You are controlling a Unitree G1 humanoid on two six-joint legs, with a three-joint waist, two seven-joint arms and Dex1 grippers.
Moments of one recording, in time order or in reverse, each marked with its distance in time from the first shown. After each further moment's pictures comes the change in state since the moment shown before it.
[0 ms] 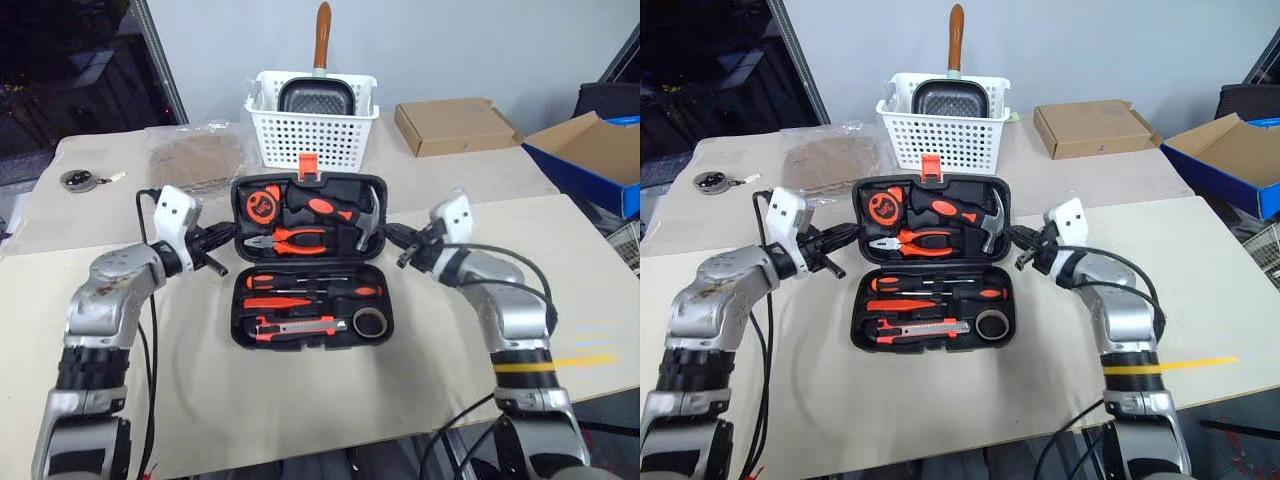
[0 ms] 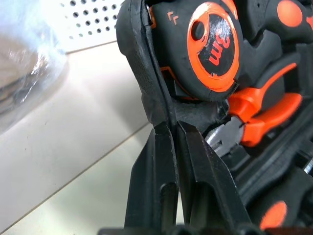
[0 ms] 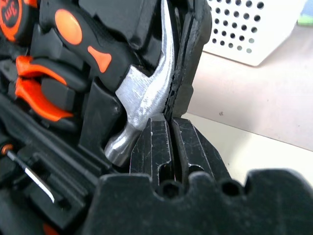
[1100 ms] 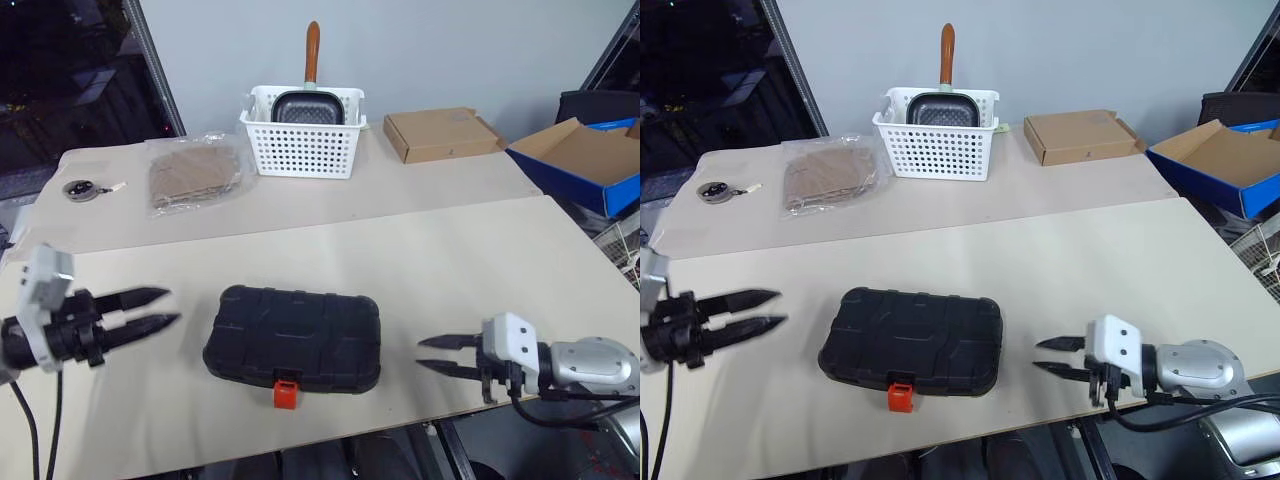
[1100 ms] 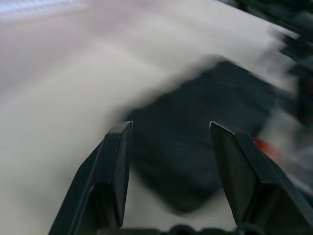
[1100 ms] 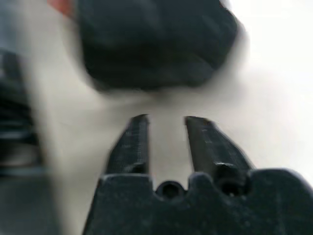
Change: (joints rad) left arm 0.668 0.370 0.555 -0.423 -0.531 0.264 -0.504; right arm 0.539 -0.578 0.076 -0.525 0.265 -0.150 0.388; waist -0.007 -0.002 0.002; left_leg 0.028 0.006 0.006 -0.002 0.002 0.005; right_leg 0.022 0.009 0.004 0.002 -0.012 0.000
